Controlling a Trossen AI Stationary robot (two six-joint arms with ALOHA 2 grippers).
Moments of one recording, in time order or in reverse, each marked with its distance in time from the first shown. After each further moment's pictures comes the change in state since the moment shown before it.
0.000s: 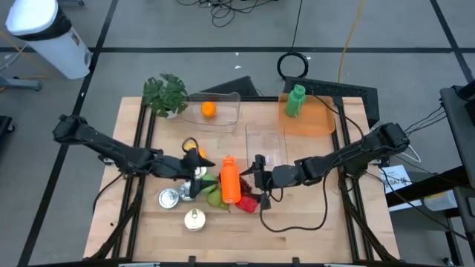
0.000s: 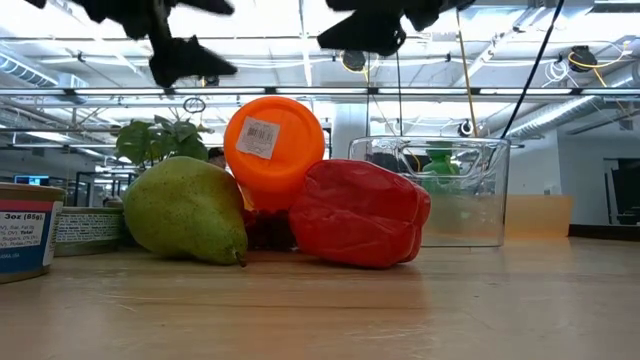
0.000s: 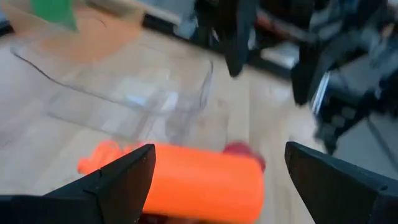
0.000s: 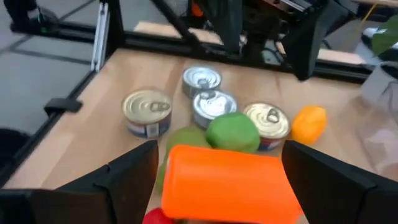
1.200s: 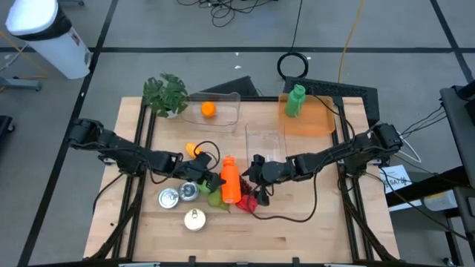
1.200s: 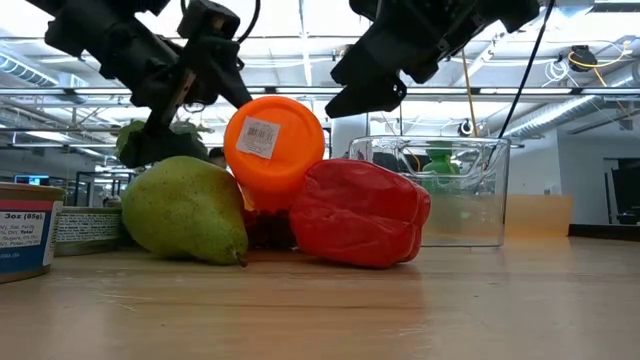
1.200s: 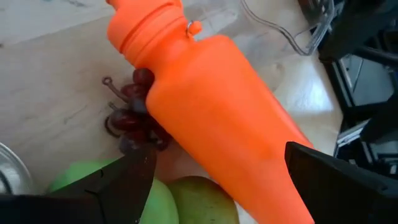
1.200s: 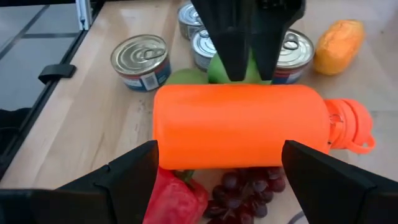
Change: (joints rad) left arm 0.097 0.245 -0.001 -0.013 0.140 -0.738; right arm -0.079 0.054 0.000 -0.115 -0.147 0.170
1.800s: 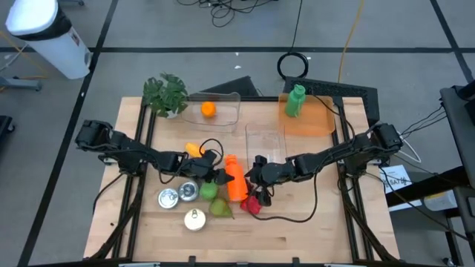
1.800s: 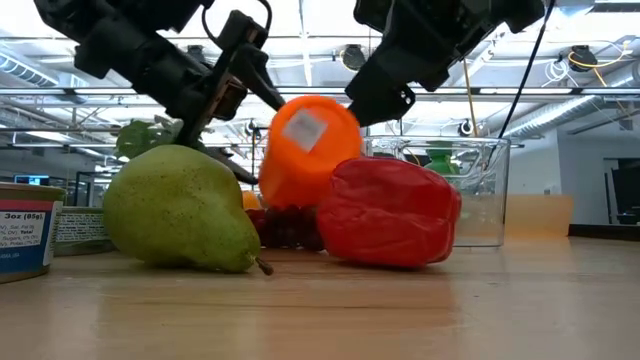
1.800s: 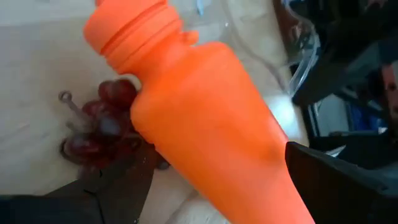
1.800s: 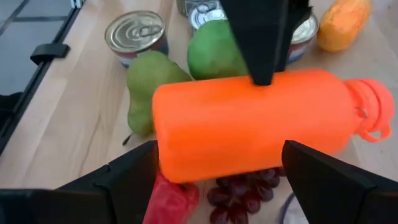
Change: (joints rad) left arm 0.057 0.109 -0.001 0.230 0.028 -0.082; right arm 0.002 0.006 -0.001 -0.065 0.000 0.011
